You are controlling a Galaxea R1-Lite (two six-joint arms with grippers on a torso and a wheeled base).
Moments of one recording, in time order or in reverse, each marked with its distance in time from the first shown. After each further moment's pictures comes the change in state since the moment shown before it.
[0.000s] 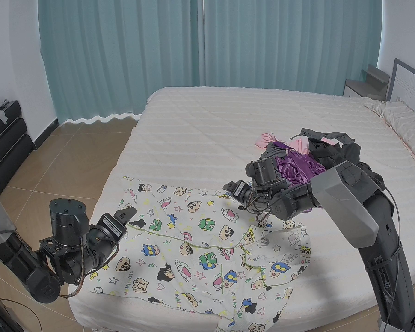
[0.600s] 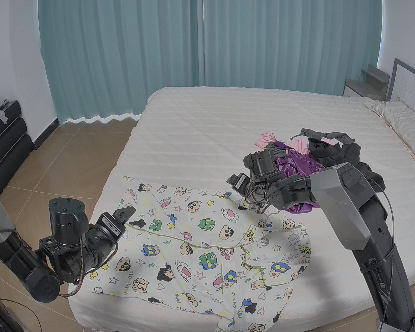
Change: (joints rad) left arm 0.008 -0.001 -0.001 0.000 0.000 0.000; right arm -0.015 0.072 -0.240 0.196 -0.071 0.000
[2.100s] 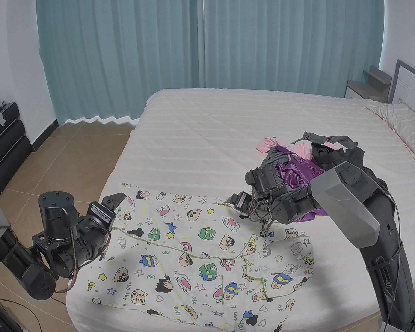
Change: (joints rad) left arm 0.042 -0.020 0.003 -0.074 -0.005 -0.108; right arm 0.021 -0.083 0.290 -0.114 0.019 -0.081
